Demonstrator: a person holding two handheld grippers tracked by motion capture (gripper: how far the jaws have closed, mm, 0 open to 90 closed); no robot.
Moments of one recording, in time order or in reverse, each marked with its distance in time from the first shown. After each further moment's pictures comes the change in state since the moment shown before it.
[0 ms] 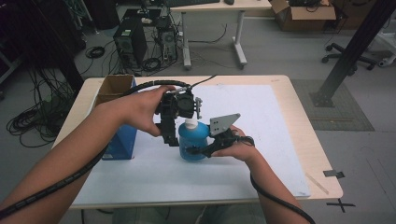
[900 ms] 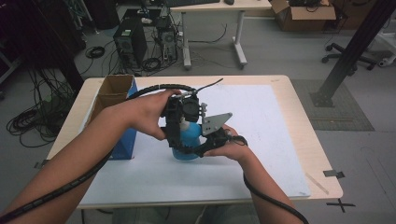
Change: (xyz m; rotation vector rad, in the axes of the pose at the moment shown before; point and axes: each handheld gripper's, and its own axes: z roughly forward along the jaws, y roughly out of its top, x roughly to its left) left arm -0.007 0.013 0.006 0.001 0.024 0.021; right arm 0.000 0.012 0.016 -0.006 0.001 -0.010
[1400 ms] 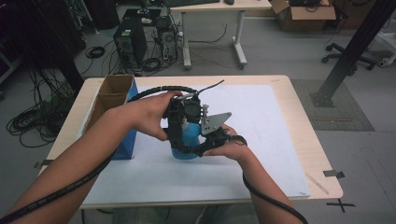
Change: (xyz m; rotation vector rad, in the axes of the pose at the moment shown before) left arm 0.002 0.001 0.008 -0.008 0.012 -0.003; right arm -0.001 0.003 0.002 0.004 -0.004 -0.007
